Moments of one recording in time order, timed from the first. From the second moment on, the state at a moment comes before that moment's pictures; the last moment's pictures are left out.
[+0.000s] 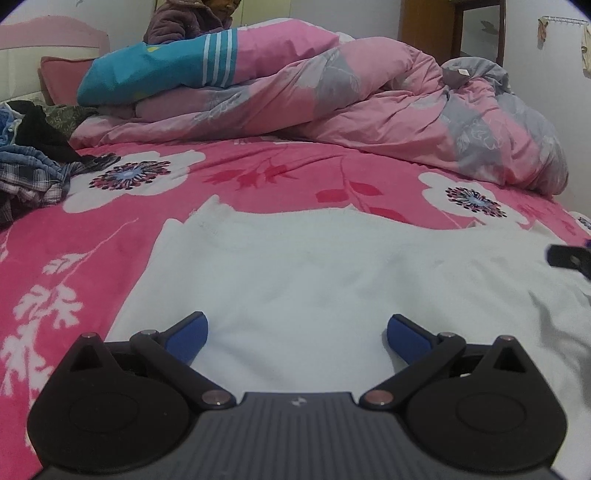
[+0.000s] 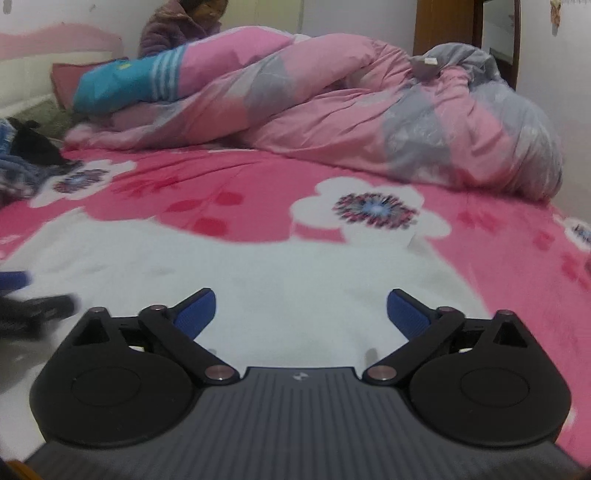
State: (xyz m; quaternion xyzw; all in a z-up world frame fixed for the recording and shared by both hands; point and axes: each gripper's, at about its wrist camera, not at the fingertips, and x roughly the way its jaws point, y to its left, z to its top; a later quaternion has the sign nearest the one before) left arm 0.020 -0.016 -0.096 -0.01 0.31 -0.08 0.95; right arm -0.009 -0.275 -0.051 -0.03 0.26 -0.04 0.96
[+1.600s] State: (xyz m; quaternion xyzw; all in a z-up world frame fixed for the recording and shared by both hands) left arm -0.030 0.012 -0.087 0.00 0.29 -0.10 0.95; right arm 0.124 -0.172 -0.062 0.09 0.43 0.25 0.86
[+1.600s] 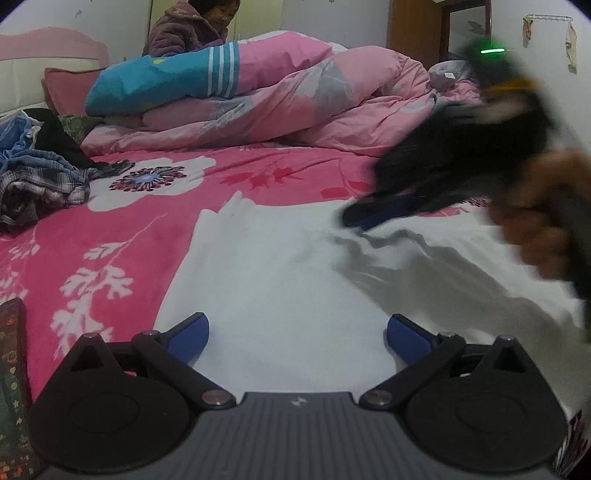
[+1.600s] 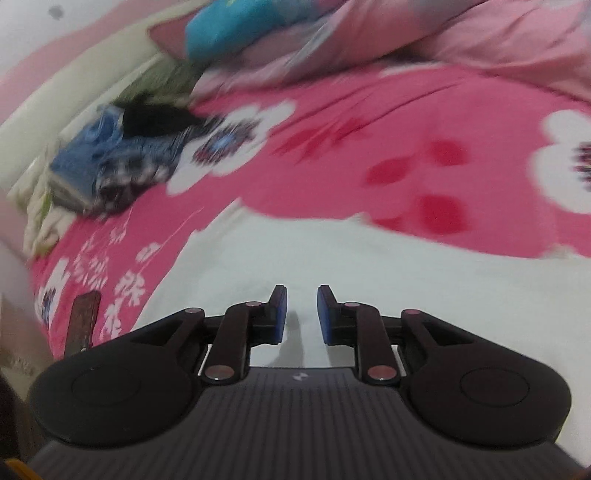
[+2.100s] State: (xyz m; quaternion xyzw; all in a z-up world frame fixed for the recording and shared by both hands) left arm -0.052 0.032 -0.088 -0.03 0.27 -0.12 0.95; right arm 0.171 -0.070 -0.078 0.07 0.47 0.33 0.82
